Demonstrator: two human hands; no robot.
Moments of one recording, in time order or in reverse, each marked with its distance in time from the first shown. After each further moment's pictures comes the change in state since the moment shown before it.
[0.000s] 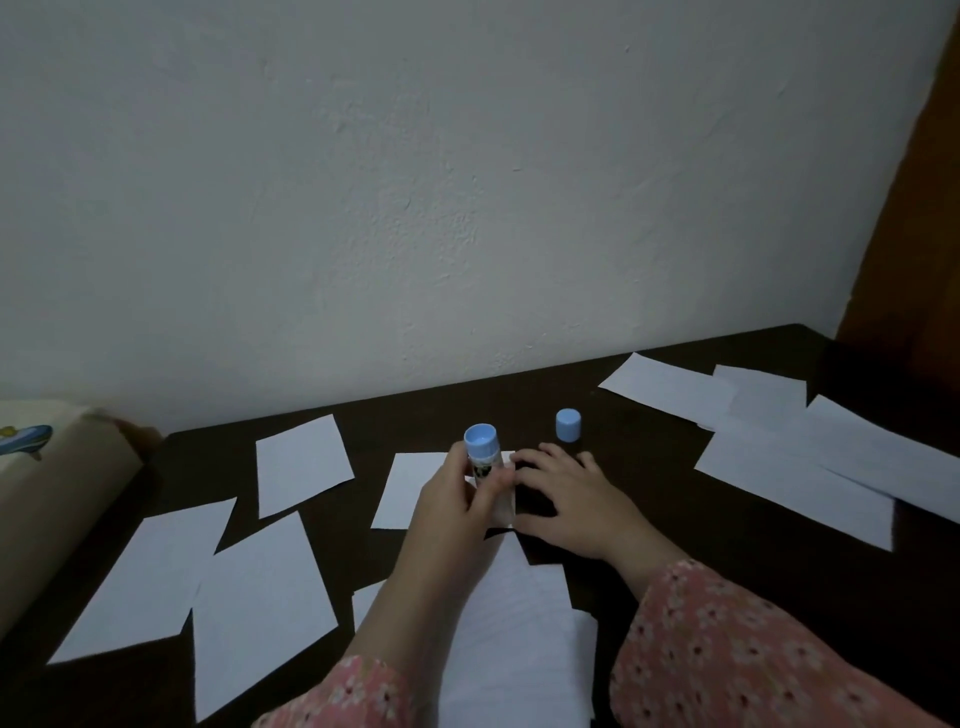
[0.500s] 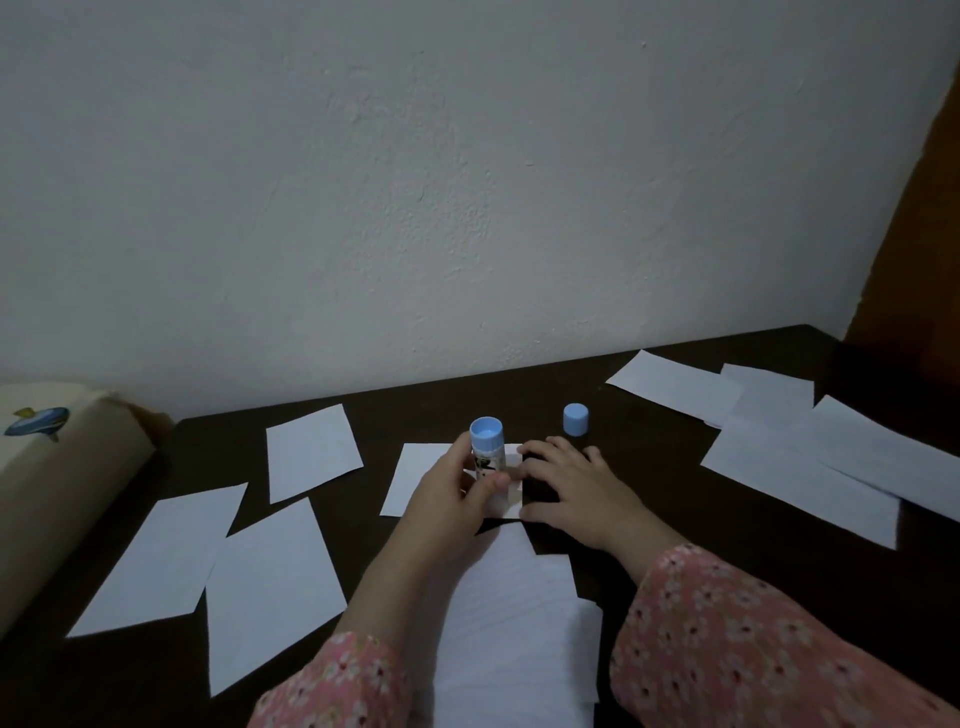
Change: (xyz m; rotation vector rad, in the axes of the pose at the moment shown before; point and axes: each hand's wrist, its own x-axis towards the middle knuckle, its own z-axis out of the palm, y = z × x) left_hand 0.001 -0.003 -0.016 0.097 -0.087 -0.020; right_hand 0.002 -0.001 0.000 0.018 -0.019 0.023
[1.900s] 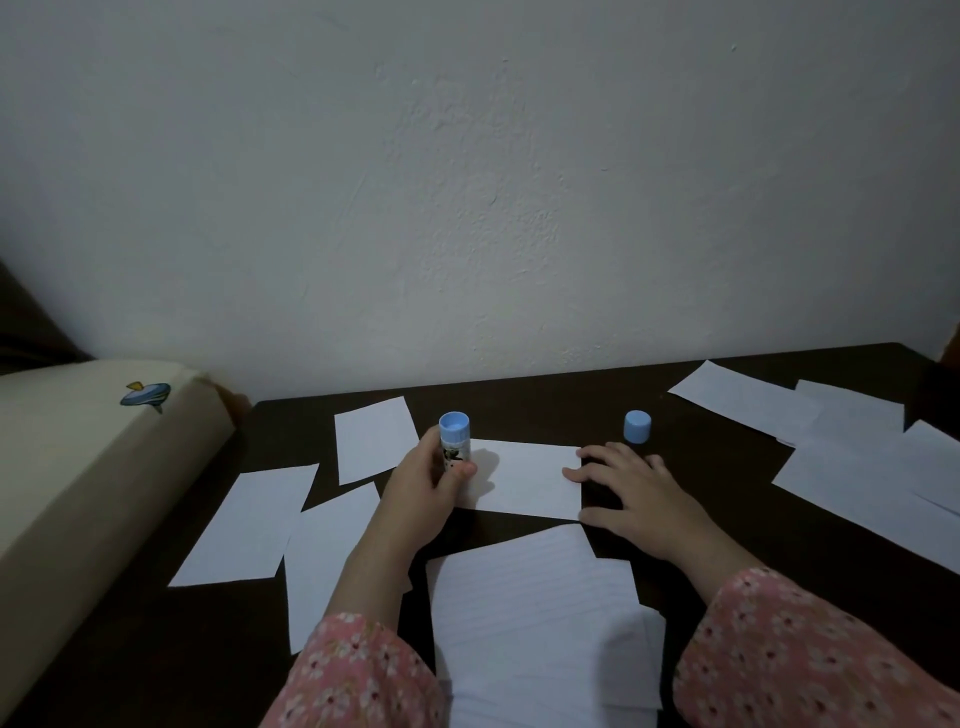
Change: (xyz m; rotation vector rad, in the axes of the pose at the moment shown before) left_hand -0.011 -0.044 -0.057 0.005 0.203 -0.180; right_hand 0.001 0.003 0.003 -0.005 0.022 -0.006
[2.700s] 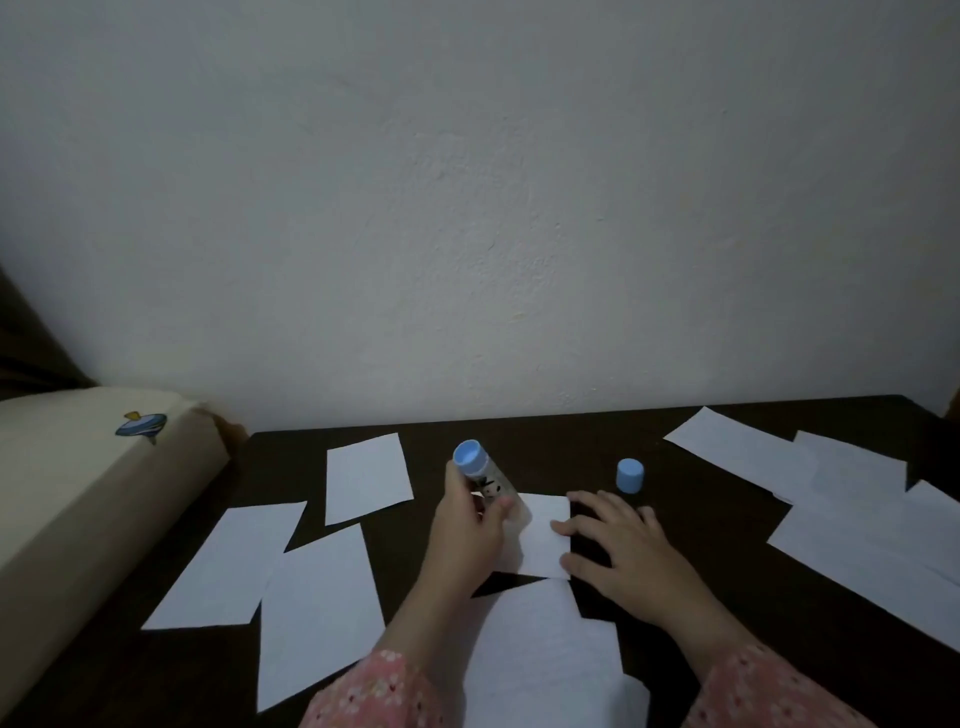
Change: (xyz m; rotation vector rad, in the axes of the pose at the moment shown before) left_hand 0.014 0.027 0.054 -0.211 0.112 -0.038; right_hand -0.002 -0.002 -0.002 0.038 0.001 0.016
